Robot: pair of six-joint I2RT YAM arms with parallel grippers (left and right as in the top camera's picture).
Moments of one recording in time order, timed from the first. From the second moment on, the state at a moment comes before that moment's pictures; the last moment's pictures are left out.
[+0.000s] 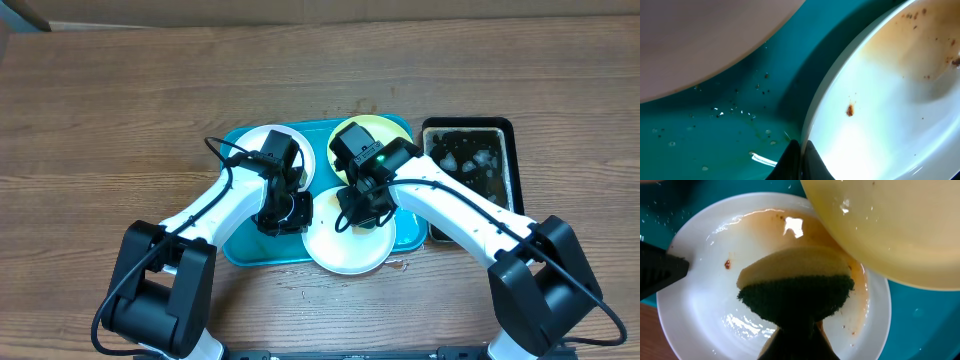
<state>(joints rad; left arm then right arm) -0.37 1.76 1.03 -0.80 0.33 -0.39 0.66 1.83 1.33 -0.94 -0.09 0.26</state>
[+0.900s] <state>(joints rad) -0.37 1.76 1.03 -0.82 0.33 -0.39 0.66 1.83 1.12 -0.63 -0.30 0.00</state>
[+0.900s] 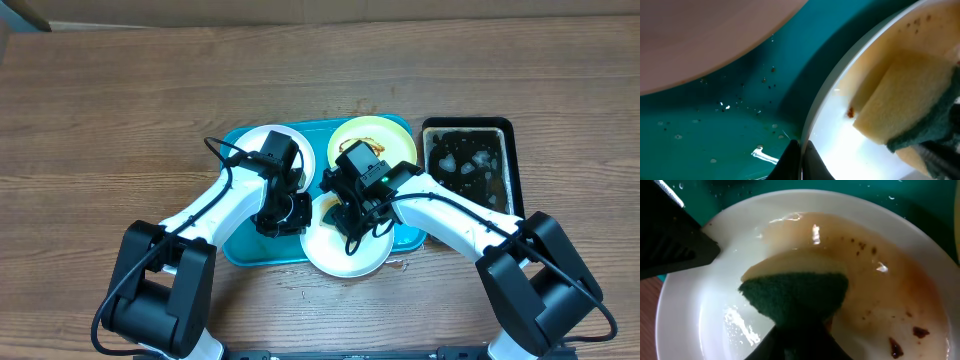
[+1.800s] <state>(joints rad) -0.37 1.76 1.03 -0.82 0.33 -0.39 0.69 1.82 1.13 -0.66 -0.30 0.14</state>
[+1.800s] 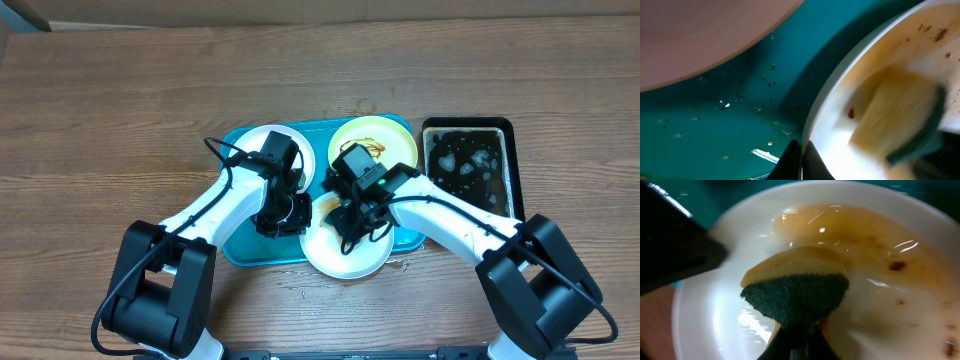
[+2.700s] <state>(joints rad) -0.37 1.76 1.03 -0.82 0.33 -0.39 0.72 1.82 1.13 -0.48 -0.28 0.74</state>
